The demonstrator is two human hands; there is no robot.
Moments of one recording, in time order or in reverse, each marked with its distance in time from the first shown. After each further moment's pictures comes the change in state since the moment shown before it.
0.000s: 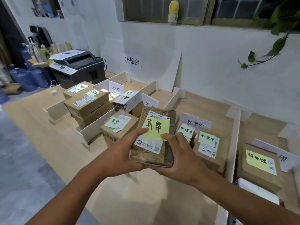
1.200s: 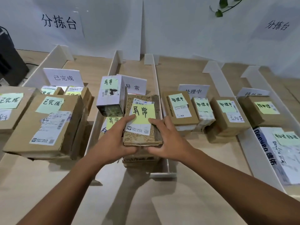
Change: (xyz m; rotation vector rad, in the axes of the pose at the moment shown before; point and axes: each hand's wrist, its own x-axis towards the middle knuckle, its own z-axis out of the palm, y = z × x) left_hand 0.176 -0.282 -0.180 -0.141 -0.419 0.108; right_hand 0.244 -0.065 0.198 0.026 0.035 0.591
